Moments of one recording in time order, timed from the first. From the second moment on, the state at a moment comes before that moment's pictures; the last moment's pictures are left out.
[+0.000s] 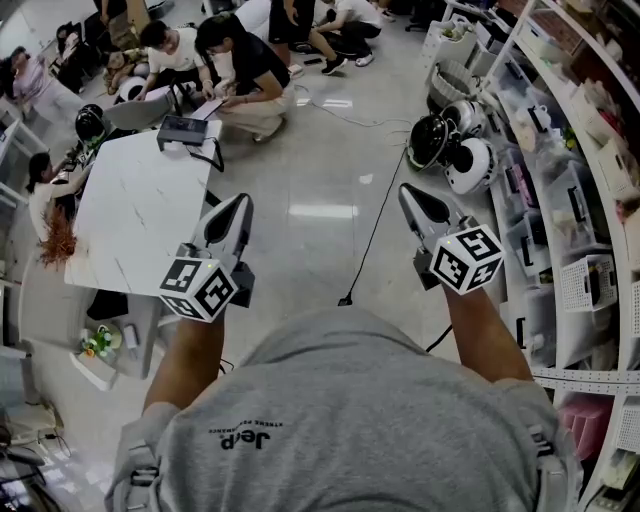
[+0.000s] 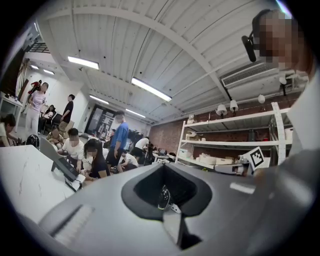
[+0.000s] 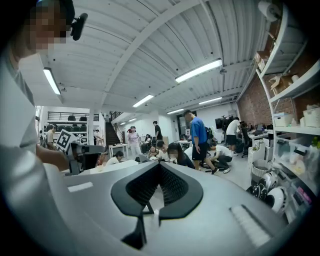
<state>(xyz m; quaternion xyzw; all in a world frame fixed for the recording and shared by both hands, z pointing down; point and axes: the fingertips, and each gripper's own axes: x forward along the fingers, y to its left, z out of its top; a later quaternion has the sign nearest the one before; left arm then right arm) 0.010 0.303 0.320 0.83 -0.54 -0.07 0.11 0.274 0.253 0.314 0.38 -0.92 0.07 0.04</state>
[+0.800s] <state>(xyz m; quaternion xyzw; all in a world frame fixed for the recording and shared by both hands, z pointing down) 0.071 0.289 0.308 0.84 -0.53 -0.07 0.11 0.321 0.238 0.307 0.36 -0.93 0.07 0.02</state>
